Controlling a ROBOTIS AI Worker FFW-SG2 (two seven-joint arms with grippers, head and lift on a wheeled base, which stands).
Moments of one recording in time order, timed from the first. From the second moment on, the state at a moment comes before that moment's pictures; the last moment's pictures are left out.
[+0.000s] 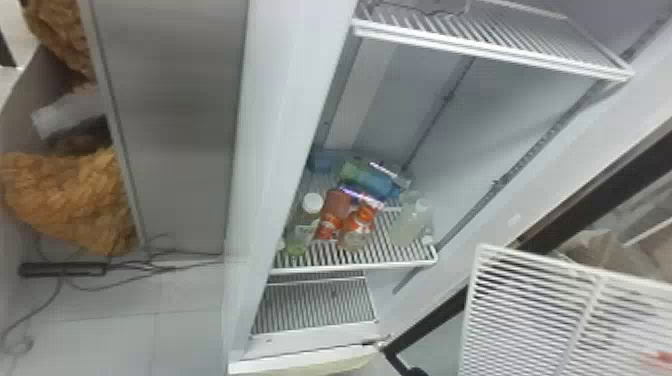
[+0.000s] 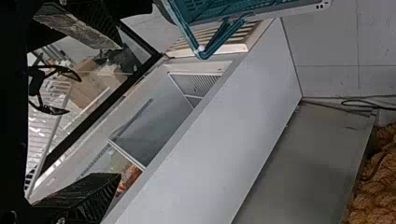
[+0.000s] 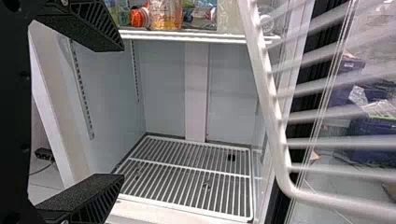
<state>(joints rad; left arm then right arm) 0.31 0.10 0.70 -0.90 0.64 1.31 -0.85 0.31 -0.22 -0.43 -0.65 -1.24 0.39 0.88</state>
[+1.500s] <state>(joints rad) 0.31 0.10 0.70 -0.90 0.64 1.31 -0.85 0.31 -0.22 -0.43 -0.65 -1.24 0.39 0.88</state>
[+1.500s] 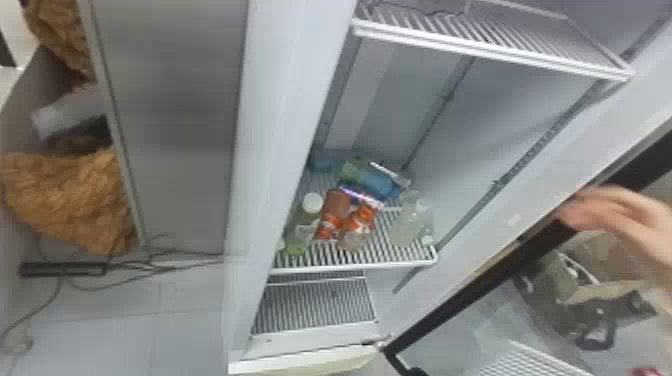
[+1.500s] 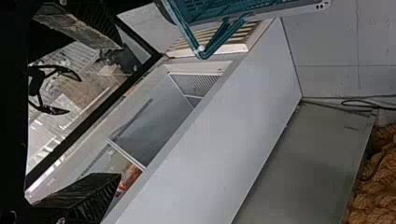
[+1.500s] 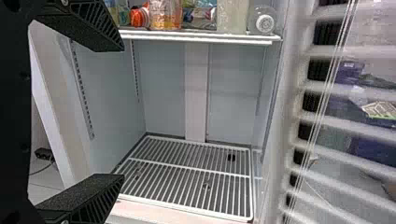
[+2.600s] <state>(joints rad) 0.31 0.10 0.70 -0.90 0.64 1.31 -0.85 0.31 -0.22 -0.43 -0.65 -1.24 0.39 0.88</state>
